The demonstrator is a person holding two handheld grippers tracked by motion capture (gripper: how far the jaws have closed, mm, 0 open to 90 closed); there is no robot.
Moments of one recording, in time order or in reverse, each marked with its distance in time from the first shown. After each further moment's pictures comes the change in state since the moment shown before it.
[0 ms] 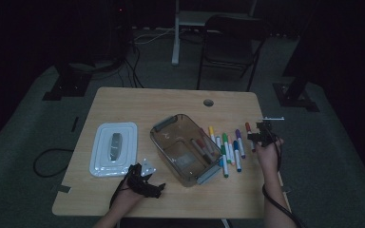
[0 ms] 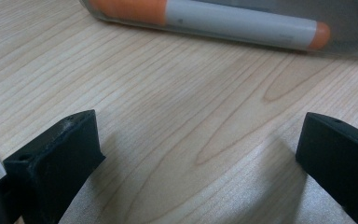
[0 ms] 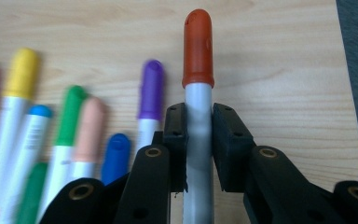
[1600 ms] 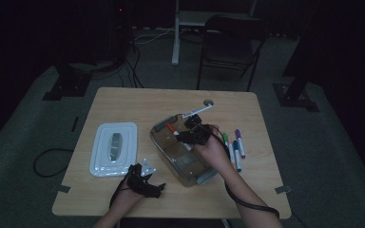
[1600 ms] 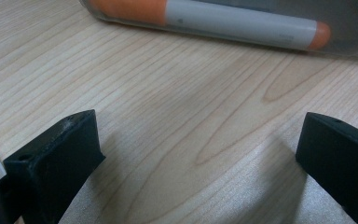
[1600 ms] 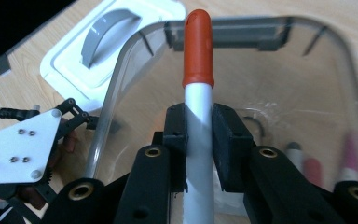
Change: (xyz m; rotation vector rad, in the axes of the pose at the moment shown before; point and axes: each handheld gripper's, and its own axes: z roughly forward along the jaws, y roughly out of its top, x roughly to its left) left arm 0.000 0.000 0.000 0.000 -0.001 0.000; right arm 0.252 0.005 -0.072 0.035 0.454 -0.548
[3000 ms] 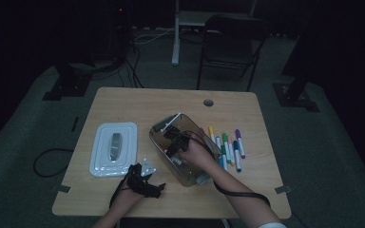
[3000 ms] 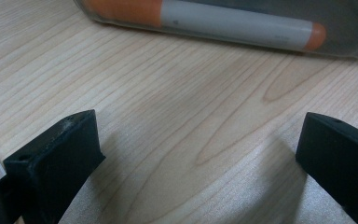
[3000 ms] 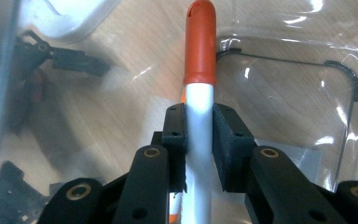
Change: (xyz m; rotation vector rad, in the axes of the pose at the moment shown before) left arm 0.000 0.000 0.000 -0.002 0.000 0.001; right arm 0.011 -0.001 0.093 0.399 0.052 -0.038
